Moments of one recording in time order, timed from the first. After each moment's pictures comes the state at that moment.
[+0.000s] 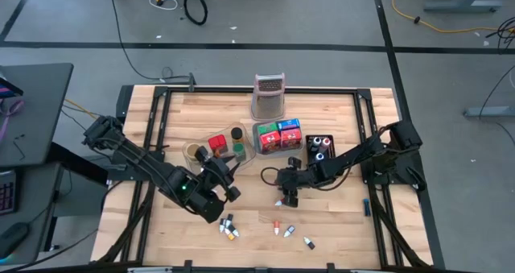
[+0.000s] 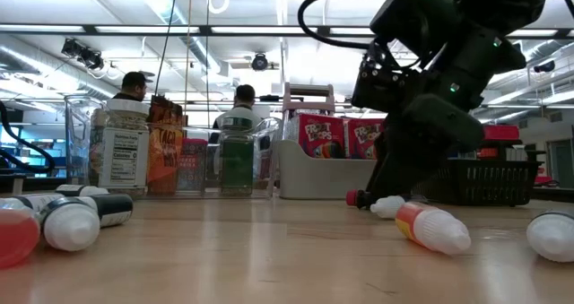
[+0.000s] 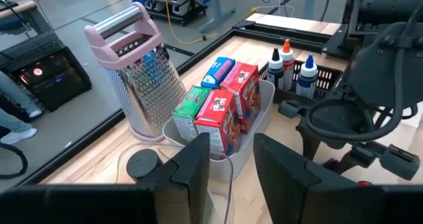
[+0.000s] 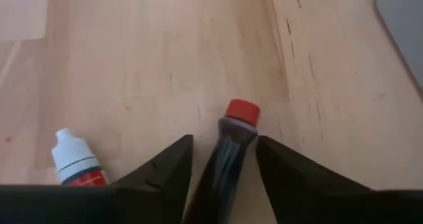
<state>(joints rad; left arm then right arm) -0.56 1.56 1.34 -0.79 -1.14 -0.85 0.26 1.77 0.79 0.01 0.19 0.33</state>
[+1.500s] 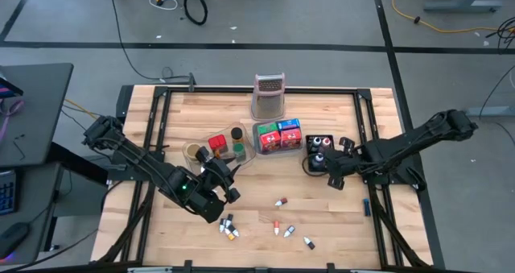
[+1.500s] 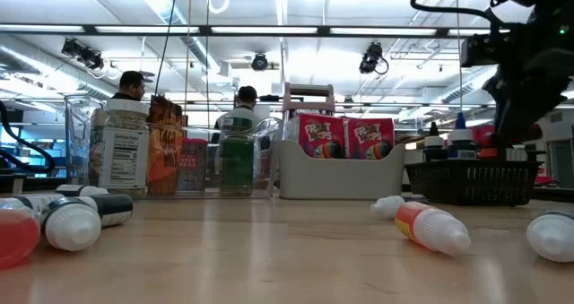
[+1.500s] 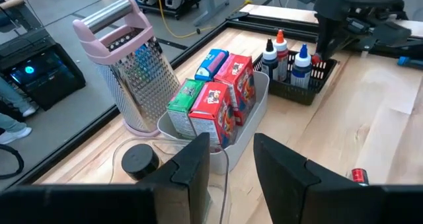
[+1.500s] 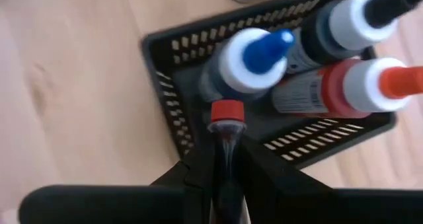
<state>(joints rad) -0.56 1.56 1.34 -0.79 -1.10 -0.83 0.31 1.06 0.65 -0.91 0.35 0.56</state>
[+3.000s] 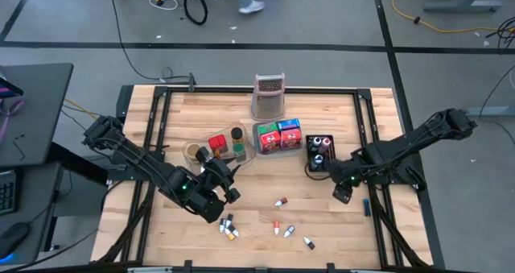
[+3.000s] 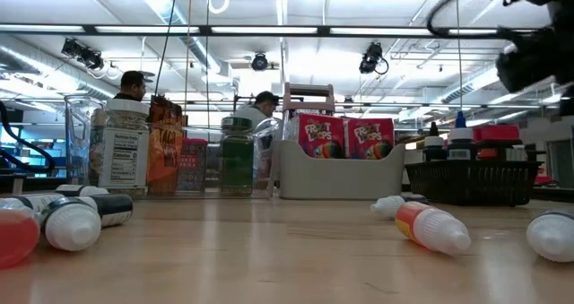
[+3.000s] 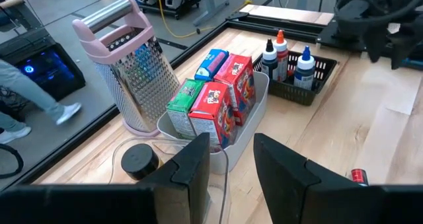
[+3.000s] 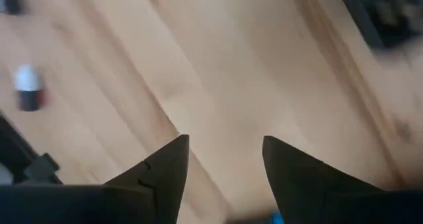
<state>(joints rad) -0.56 1.56 1.34 -0.79 -1.10 -0.83 0.36 1.06 0.64 -0.94 -0.20 0.99</state>
